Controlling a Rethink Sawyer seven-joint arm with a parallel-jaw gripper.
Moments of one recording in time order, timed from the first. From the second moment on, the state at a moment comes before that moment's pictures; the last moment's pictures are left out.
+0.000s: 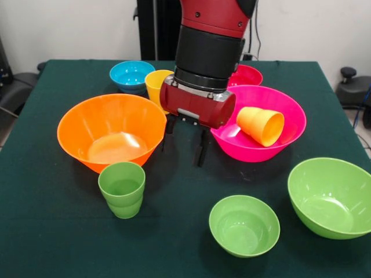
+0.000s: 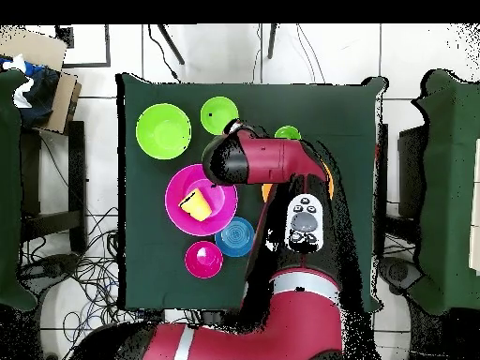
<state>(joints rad) -0.16 -0.50 -0.07 1.35 -0.21 0.33 2.33</state>
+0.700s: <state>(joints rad) -0.20 -0.50 -0.04 1.35 -0.29 0.33 2.33</state>
